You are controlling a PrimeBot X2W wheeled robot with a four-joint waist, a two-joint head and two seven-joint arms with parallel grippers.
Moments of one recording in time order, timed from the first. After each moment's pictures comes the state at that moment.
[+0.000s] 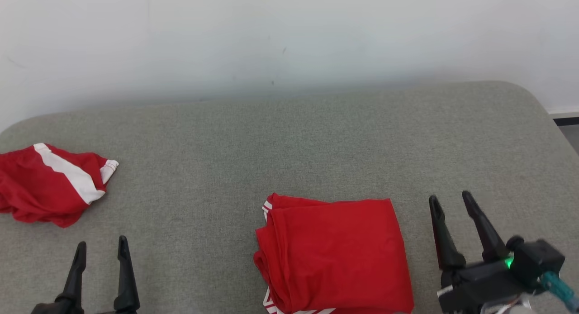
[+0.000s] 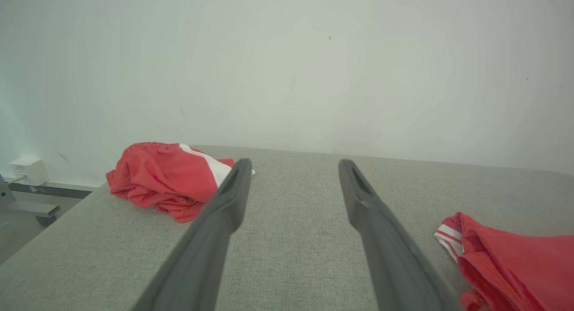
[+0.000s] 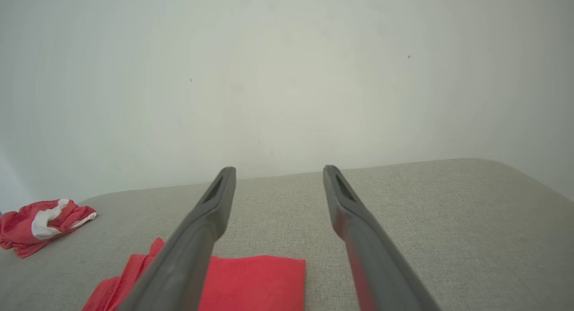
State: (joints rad) left arm 0.04 0.05 0.14 0.04 -0.12 -0.05 -0.26; right arm -0.12 -0.22 0.17 0.17 0.40 0.13 -0.26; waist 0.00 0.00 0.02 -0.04
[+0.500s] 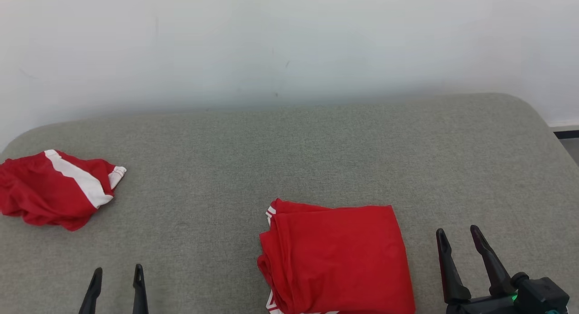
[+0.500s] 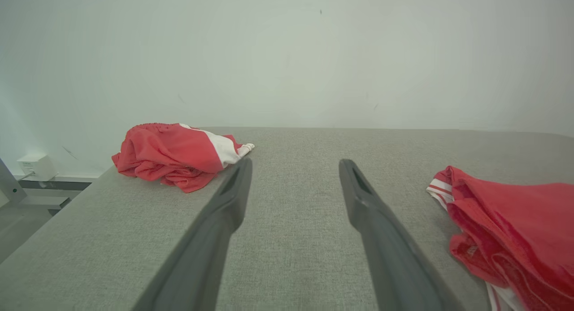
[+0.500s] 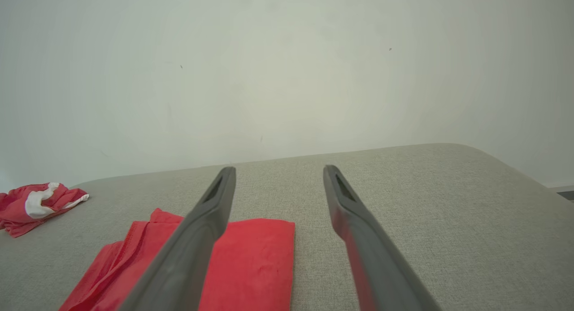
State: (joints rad) left arm 0.13 0.05 0.11 0.05 -0.06 -0.05 -0.26; right arm 0.05 -0.15 0.10 0.09 0.29 0.13 -0.26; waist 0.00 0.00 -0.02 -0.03
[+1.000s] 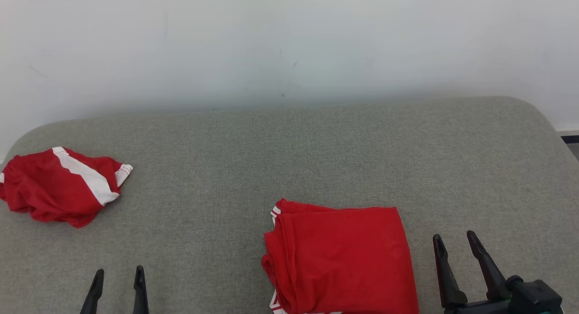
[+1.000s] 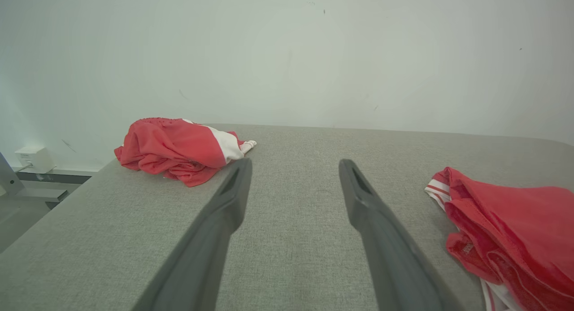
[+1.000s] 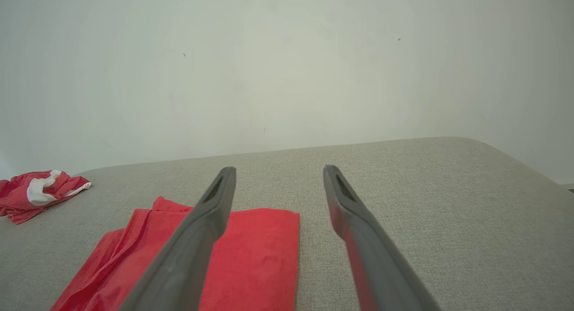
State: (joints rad) left arm 0.14 0.05 0.11 0.04 -0.09 -0.08 -0.26; right arm 0.05 -0.15 0.10 0.12 0.28 0.13 -0.26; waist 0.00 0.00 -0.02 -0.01
